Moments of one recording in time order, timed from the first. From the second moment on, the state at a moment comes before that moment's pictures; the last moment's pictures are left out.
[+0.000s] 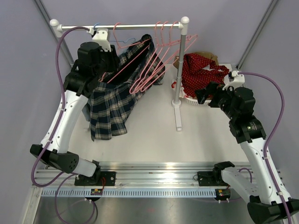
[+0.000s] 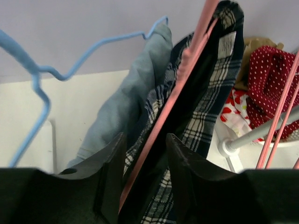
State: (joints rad) left arm -0.35 1.44 1.81 -0.63 -0.10 -0.15; right arm 0.21 0.85 1.05 -0.40 -0.12 0.38
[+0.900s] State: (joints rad) left arm -0.38 1.48 2.22 -0.88 -0.05 -0.16; right arm 0.78 1.12 1.61 -0.41 -0.10 0.24
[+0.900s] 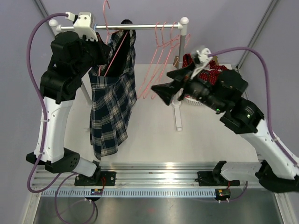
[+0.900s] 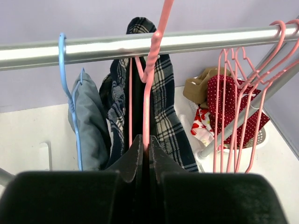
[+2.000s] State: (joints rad) left arm -0.39 1.46 2.14 -0.89 0.03 -0.27; right arm 1.41 1.82 2.02 -0.38 0.53 0.16
